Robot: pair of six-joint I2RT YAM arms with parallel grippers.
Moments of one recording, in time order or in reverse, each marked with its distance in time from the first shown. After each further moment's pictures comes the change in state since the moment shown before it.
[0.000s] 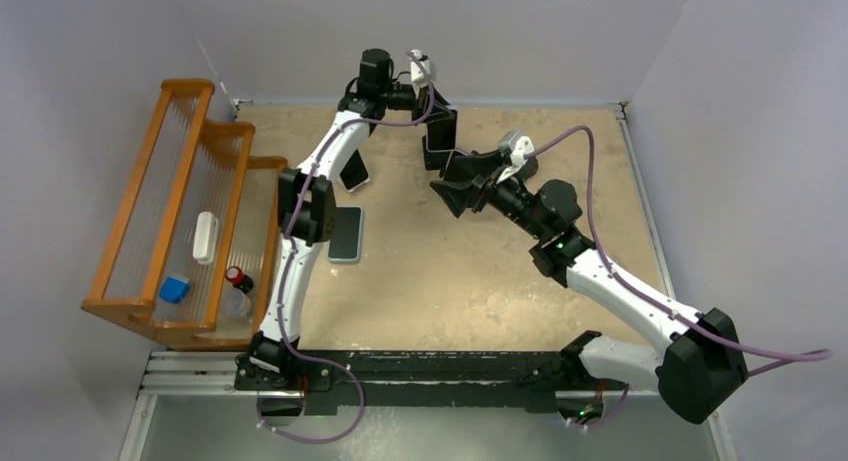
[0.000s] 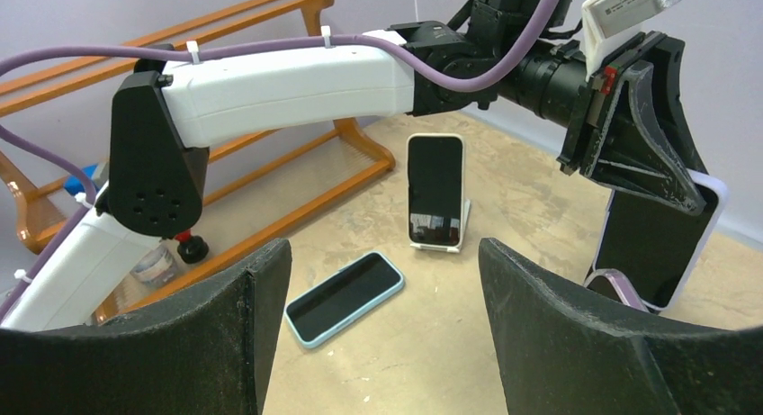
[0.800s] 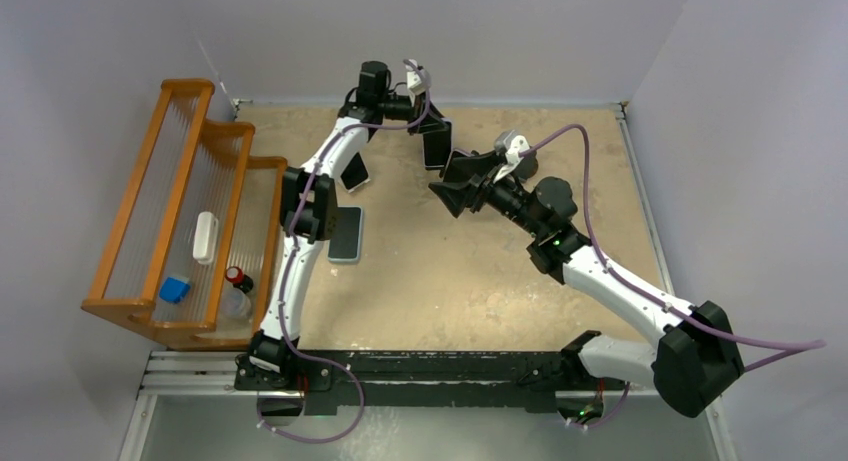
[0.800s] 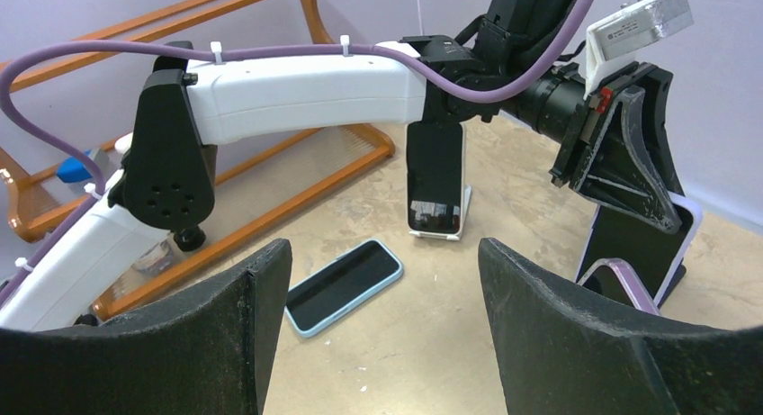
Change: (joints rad) left arm 0.024 0.080 -0.010 0.001 0.040 -0.046; right arm -0.013 0.042 0.000 0.005 -0.025 0.000
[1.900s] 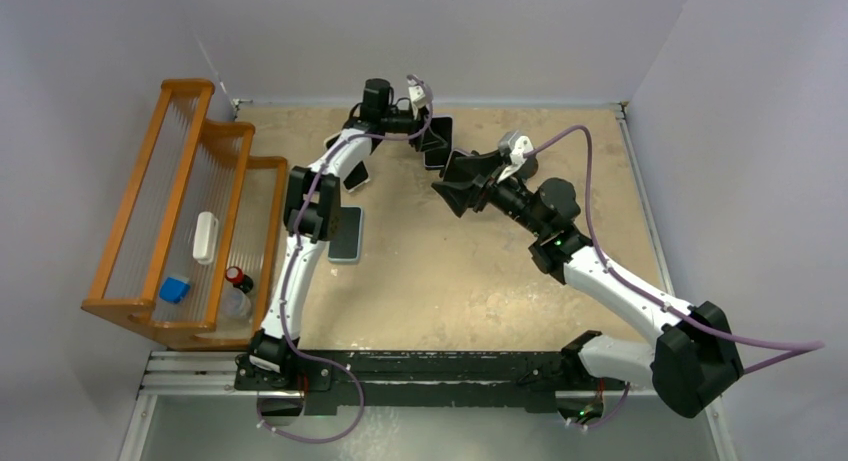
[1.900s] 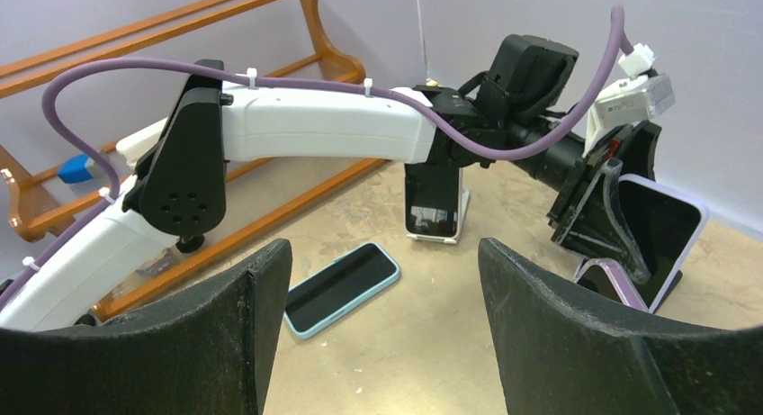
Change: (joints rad) left arm 0.000 0.054 -0.080 0.112 -0.097 -0.045; right arm -0.026 0.000 -0.019 0.040 -0.029 0.009
